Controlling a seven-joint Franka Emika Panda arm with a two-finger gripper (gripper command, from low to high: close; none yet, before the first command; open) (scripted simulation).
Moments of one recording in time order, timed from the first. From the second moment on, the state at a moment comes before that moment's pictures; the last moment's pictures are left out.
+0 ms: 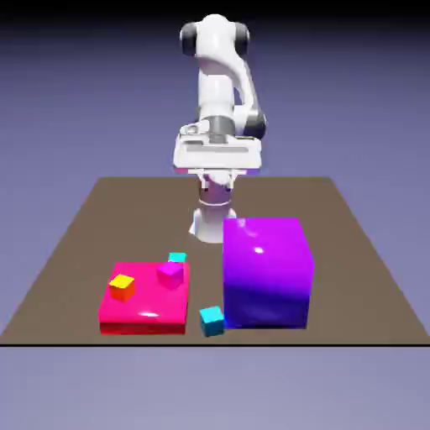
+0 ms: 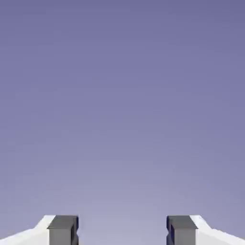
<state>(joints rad) 0.01 -0.58 0.00 -2.78 -0.02 3.03 0.76</state>
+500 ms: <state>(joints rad) 0.17 -0.31 -0.19 -2.61 0.20 2.80 0.10</state>
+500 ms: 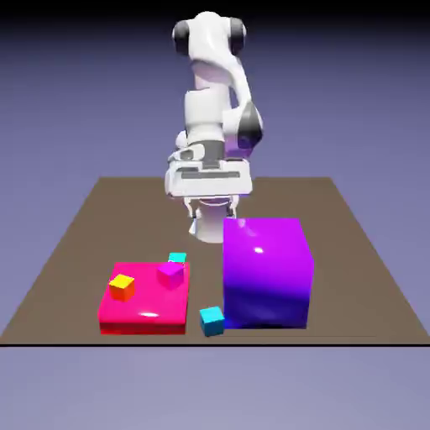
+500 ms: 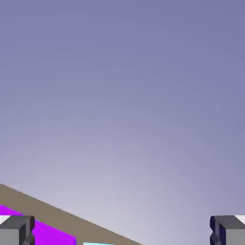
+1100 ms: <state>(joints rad) 0.35 0.02 -0.42 -2.41 0.46 2.52 -0.68</state>
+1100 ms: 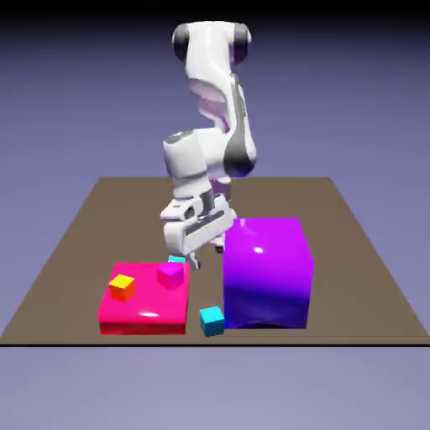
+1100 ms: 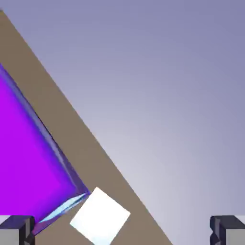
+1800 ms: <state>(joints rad) 0.55 0.40 -0.69 -2.23 0.80 2.24 -1.59</state>
